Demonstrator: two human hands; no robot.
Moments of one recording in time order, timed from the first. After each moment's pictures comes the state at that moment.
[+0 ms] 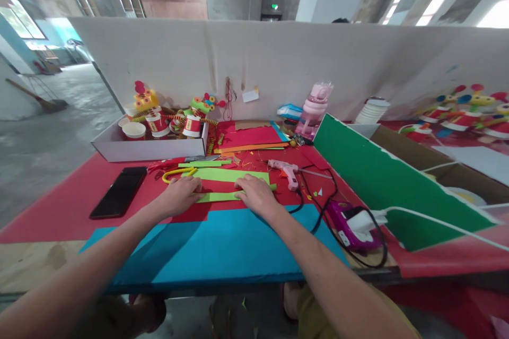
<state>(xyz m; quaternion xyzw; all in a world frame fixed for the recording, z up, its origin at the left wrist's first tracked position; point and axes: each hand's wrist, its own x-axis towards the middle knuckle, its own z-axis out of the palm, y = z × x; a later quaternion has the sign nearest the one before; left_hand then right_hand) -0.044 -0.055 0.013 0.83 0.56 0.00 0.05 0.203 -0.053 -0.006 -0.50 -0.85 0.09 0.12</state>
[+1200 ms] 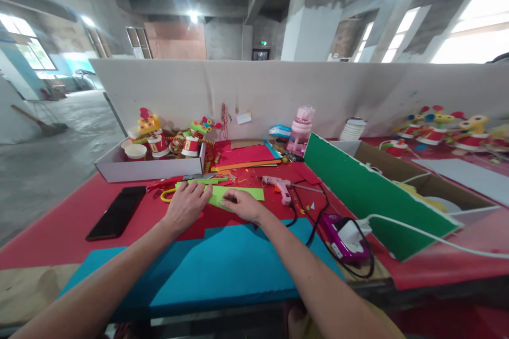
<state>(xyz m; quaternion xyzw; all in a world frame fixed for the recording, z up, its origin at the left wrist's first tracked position) -0.017 -0.061 0.019 0.86 0.46 0.08 -0.20 0.185 -0.044 0.001 -0.43 -0.79 0.34 0.27</state>
